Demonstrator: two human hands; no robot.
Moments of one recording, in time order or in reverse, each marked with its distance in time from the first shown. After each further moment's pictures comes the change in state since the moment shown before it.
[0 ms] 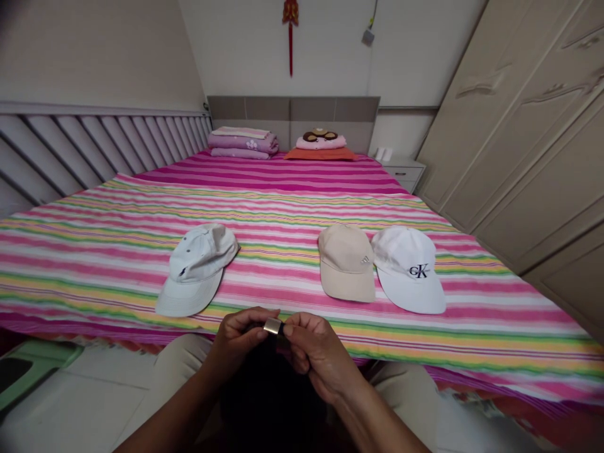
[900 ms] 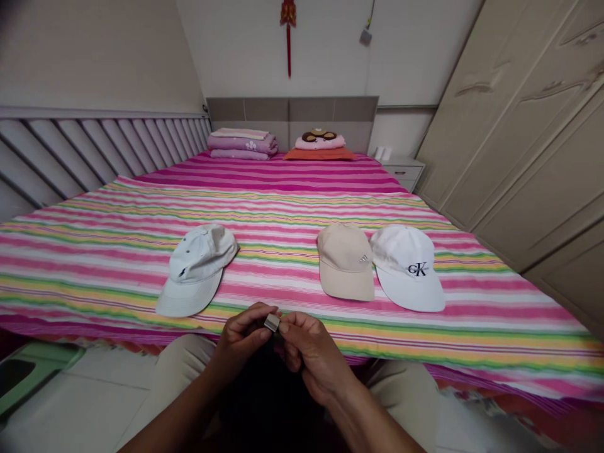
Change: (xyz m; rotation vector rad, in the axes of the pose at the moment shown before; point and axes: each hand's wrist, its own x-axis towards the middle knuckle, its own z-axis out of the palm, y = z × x) left_hand 0.001 -0.006 0.006 0.012 -0.065 0.196; right_hand 0.003 0.009 0.002 0.025 0.002 -0.029
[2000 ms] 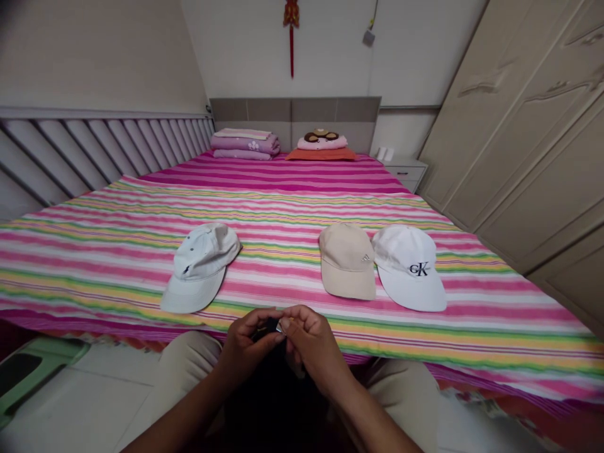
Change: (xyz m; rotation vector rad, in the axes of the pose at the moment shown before) left_hand -0.009 0.003 0.006 0.358 0.041 -0.029; right_hand 0.005 0.006 -0.008 -0.379 0.075 -0.089
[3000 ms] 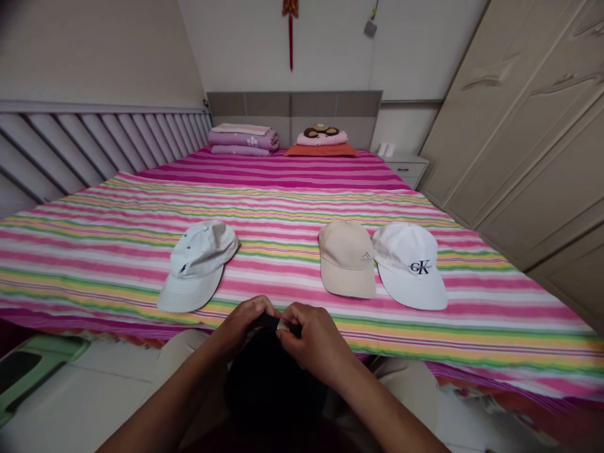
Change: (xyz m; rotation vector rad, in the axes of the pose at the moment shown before) left_hand 0.025 -0.012 -0.020 -0.275 -0.265 -0.351; right_hand 0.003 -0.028 -0.009 -0.771 -0.069 -0.195
